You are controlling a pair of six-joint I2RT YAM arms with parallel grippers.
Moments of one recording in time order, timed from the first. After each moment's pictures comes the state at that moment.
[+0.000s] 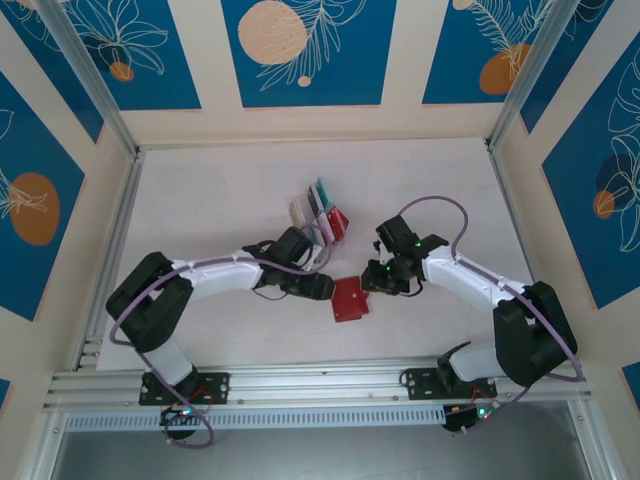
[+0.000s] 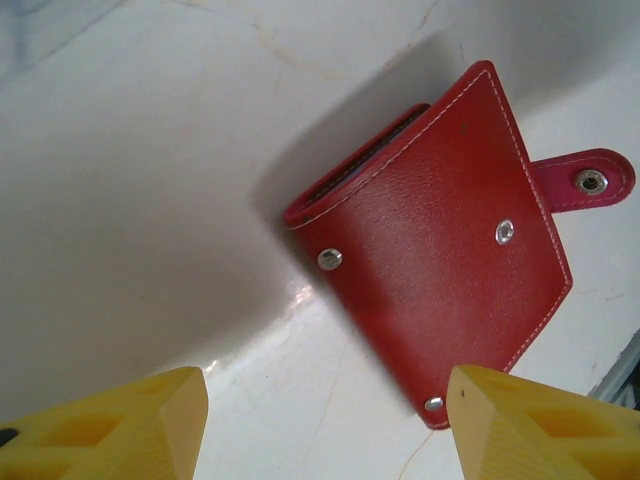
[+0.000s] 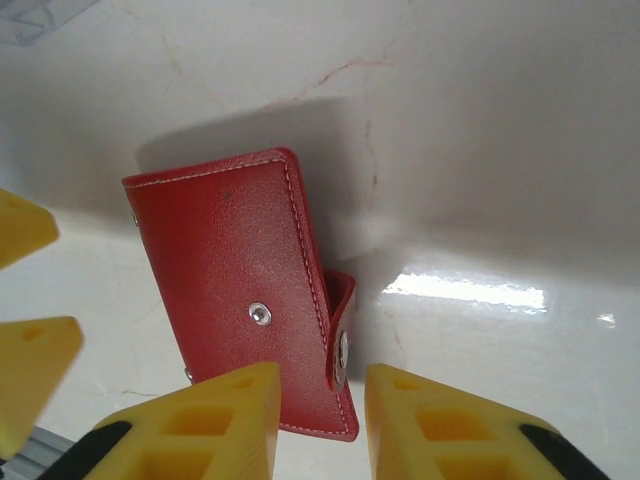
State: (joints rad) left arm -0.81 1.69 0.94 -0.31 0.36 -0.51; right arm 0.49 1.37 0.81 -0.72 -0.28 0.58
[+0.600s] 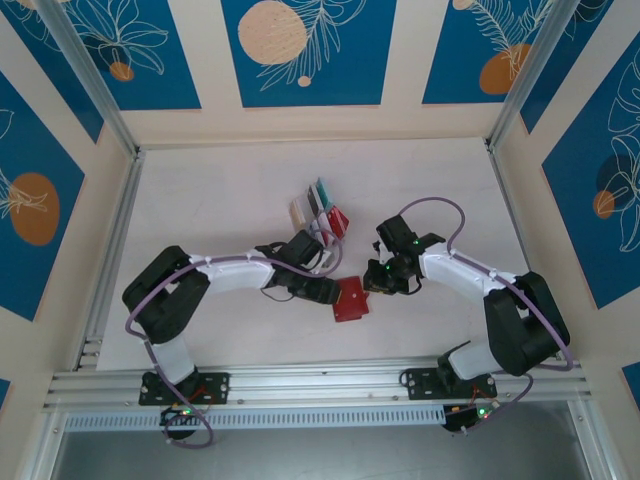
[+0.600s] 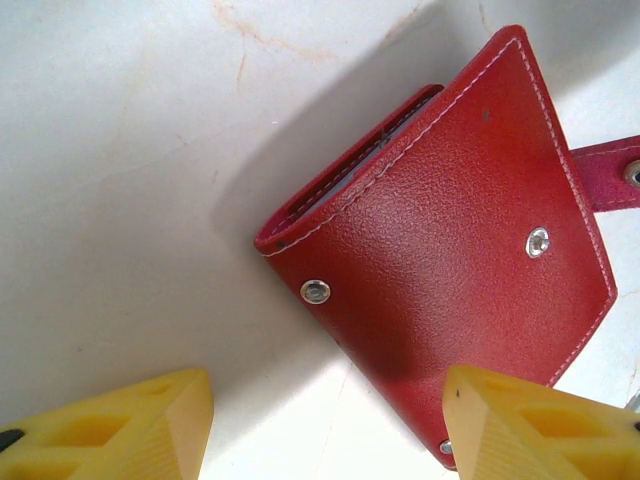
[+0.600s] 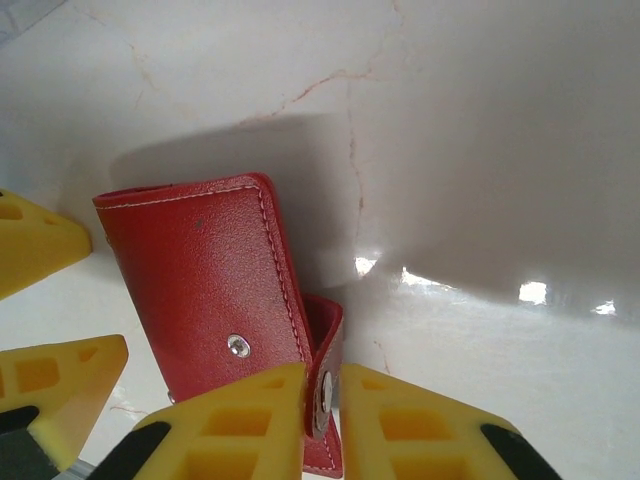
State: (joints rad) left arm -0.84 1.77 0.99 -0.31 0.35 -0.49; right arm 0.46 1.42 0.80 -0.68 -0.31 0.56
